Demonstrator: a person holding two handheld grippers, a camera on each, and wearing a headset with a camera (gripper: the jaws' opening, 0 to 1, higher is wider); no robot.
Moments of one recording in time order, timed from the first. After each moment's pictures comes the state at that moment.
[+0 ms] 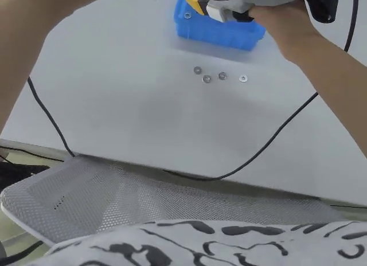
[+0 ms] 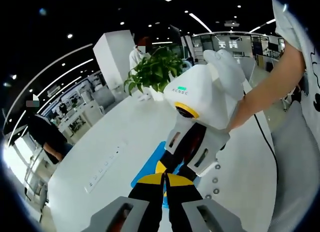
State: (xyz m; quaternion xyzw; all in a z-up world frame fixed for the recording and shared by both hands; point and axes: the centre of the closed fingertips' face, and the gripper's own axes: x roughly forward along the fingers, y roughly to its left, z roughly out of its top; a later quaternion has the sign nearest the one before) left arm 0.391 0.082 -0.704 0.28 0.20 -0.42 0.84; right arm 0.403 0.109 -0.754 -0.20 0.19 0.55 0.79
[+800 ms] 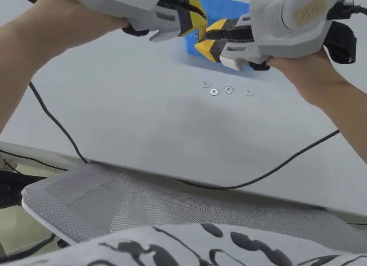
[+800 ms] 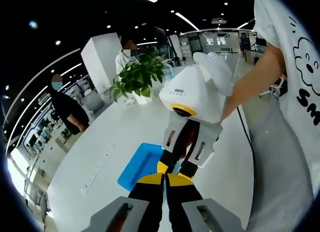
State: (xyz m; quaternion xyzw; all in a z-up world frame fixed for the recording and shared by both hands) left arm 0.328 0.079 -0.691 0.30 0.20 -0.46 0.81; right arm 0.338 0.097 -0.755 -0.23 0.19 0.59 0.75
